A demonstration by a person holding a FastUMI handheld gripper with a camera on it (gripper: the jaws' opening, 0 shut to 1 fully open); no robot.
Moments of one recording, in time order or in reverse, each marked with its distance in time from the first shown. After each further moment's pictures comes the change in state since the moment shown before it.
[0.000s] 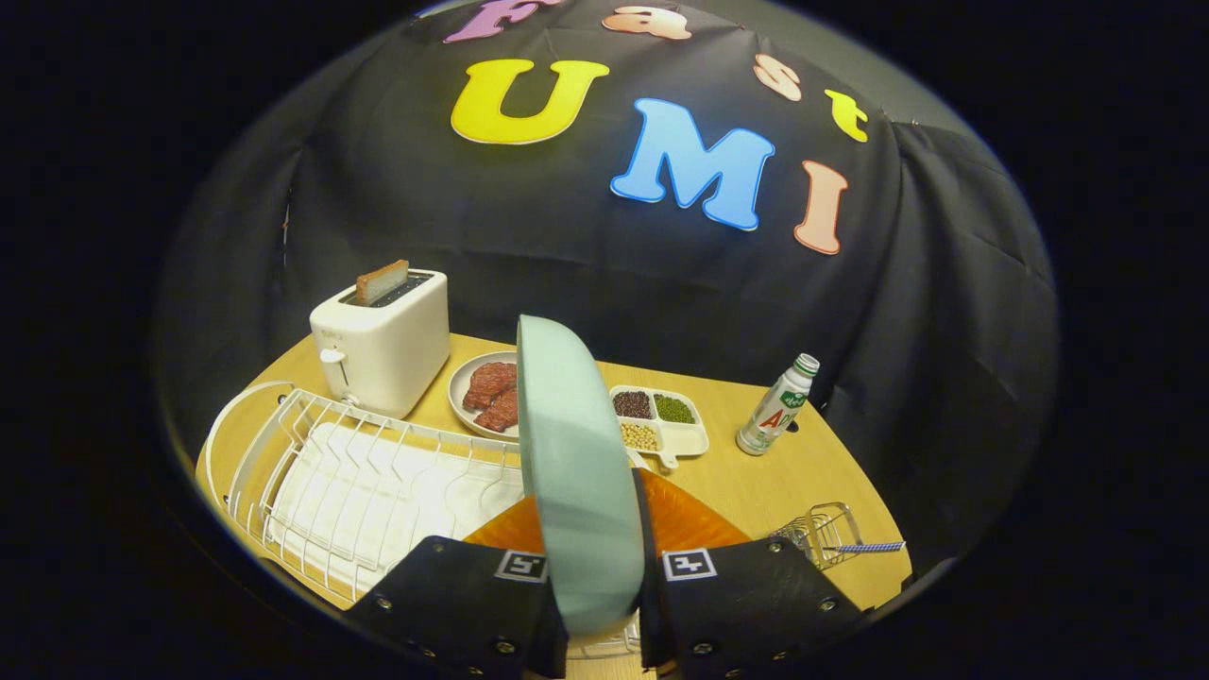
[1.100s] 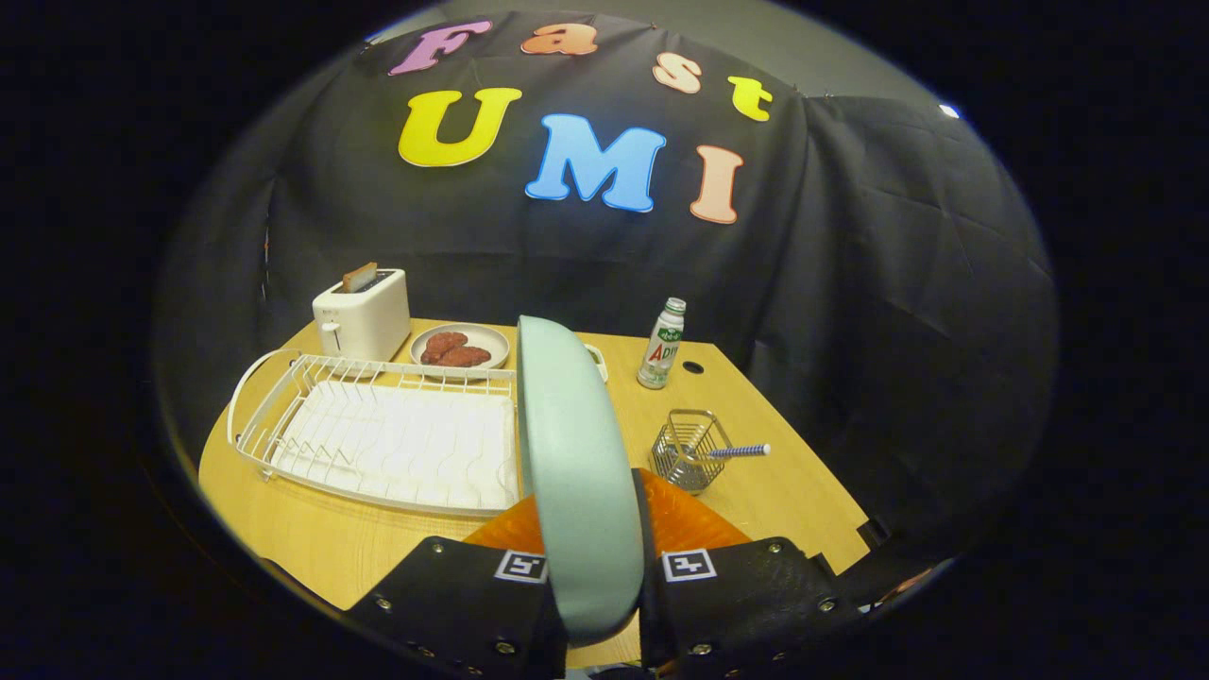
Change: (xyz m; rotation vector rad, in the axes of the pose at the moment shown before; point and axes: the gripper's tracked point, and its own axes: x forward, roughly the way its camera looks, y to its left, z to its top) arm -0.152 -0.103 -0.109 0.121 0.056 -0.077
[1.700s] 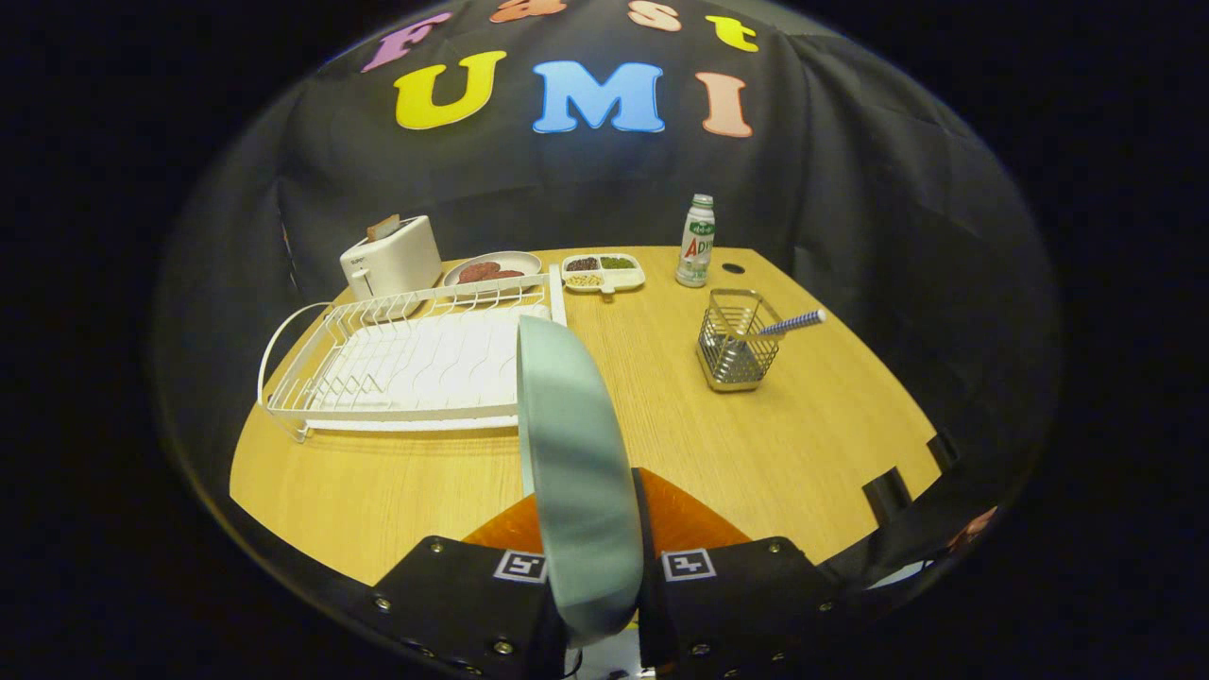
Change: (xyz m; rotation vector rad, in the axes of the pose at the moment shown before) arm 0.001 0.027 -0.091 0.154 0.216 0.170
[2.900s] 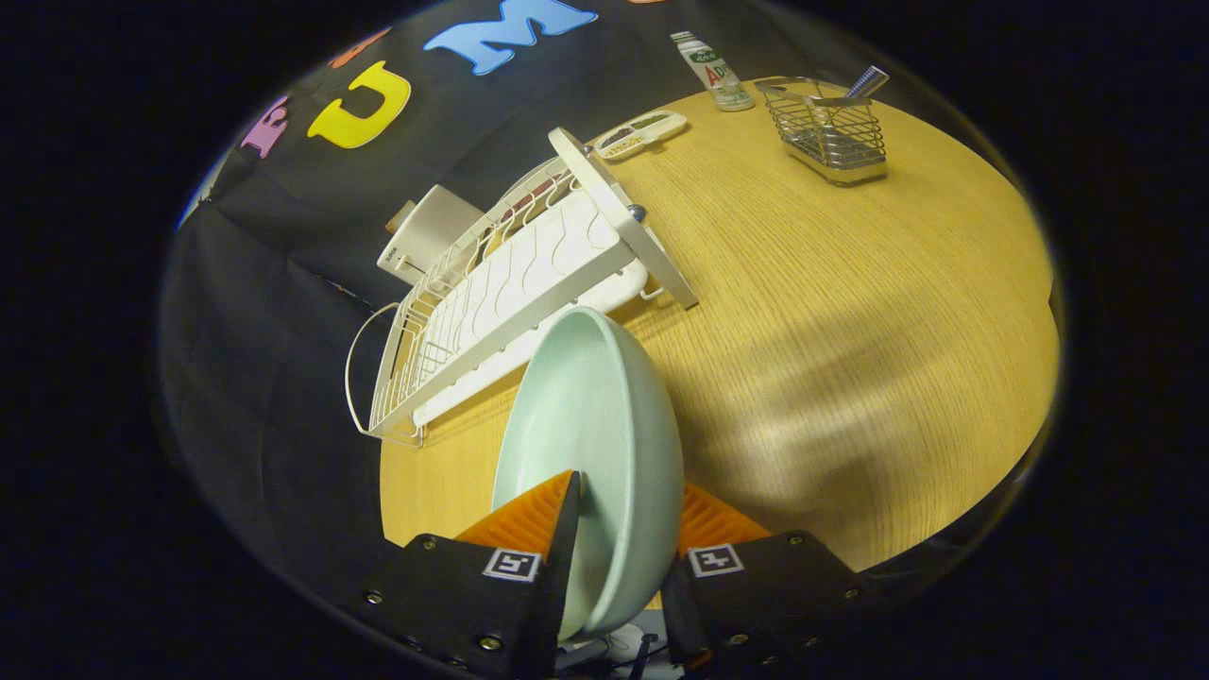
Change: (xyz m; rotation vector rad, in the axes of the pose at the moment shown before) arm 0.037 0.067 -0.071 0.334 0.332 0.381
